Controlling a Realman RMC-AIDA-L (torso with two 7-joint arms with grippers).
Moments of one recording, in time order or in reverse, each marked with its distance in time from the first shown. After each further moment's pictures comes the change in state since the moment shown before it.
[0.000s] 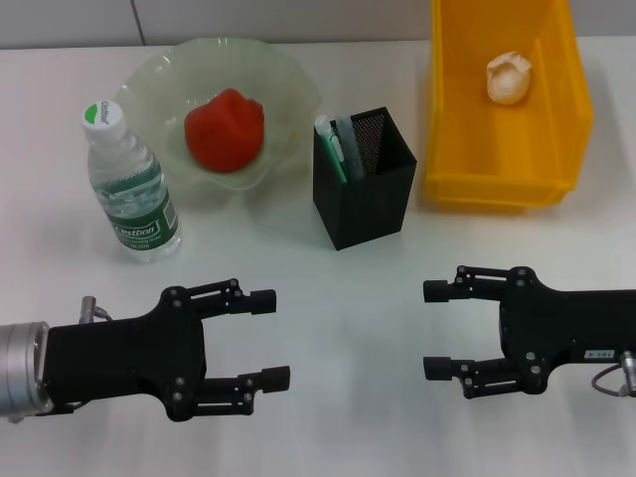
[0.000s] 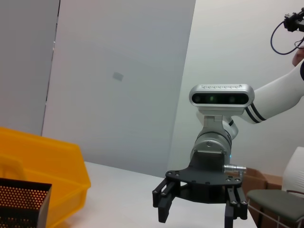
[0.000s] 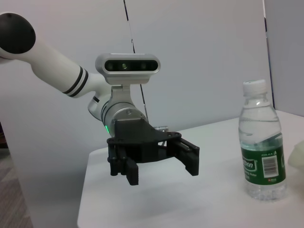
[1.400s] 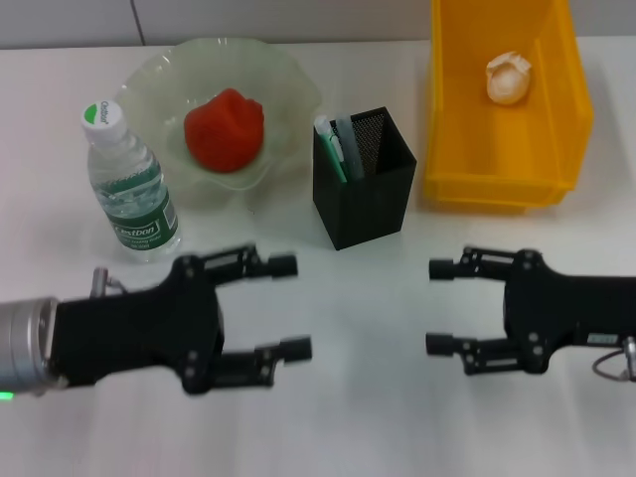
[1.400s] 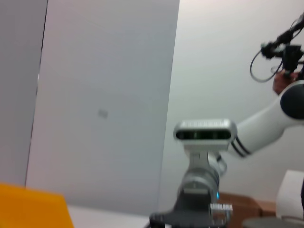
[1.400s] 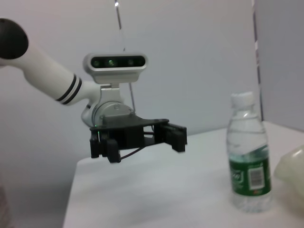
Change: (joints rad) left arm -0.029 -0.022 -0.005 0.000 -0.079 0.073 0.040; right arm -0.004 0.000 0.024 -0.001 0.031 0.005 -0.018
